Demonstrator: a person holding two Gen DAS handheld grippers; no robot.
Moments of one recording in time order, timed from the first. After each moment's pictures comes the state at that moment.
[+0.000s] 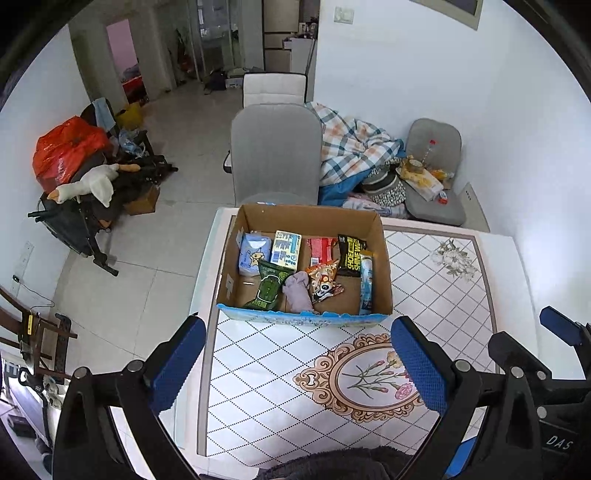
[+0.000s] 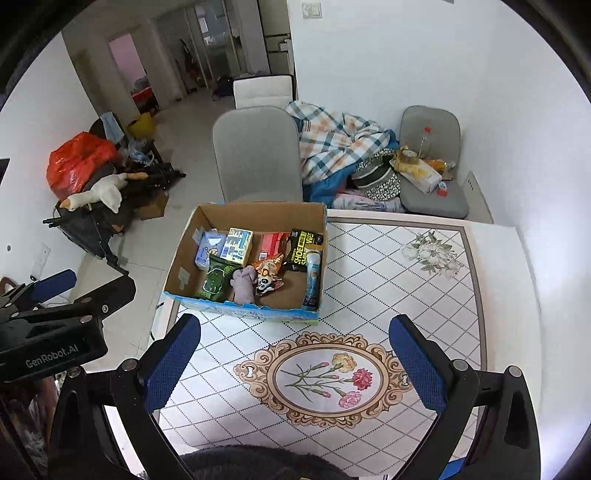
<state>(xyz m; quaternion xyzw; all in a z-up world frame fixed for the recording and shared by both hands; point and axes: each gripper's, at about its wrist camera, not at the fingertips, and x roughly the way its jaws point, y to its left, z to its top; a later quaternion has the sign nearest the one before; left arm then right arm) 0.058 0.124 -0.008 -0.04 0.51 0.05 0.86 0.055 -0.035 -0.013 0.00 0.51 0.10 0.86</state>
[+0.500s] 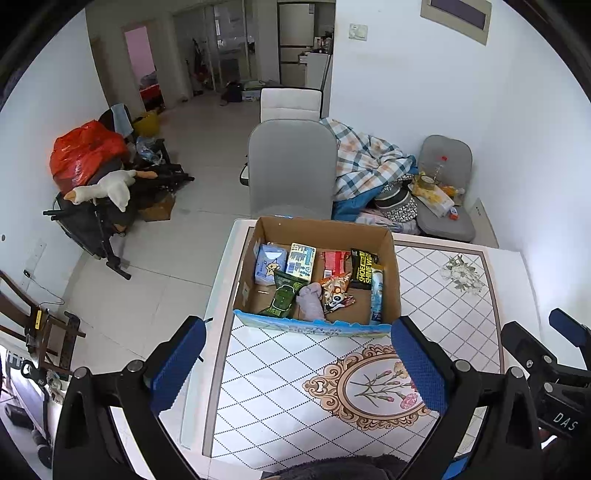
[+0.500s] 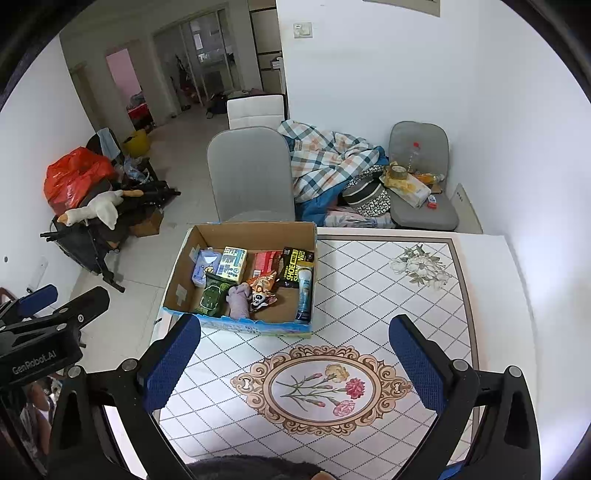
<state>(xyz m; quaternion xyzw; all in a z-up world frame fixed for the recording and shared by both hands) 0.046 0.130 0.002 -0.04 0.49 0.09 0.87 0.046 -0.042 0.004 0.00 0.48 0.08 0.87</state>
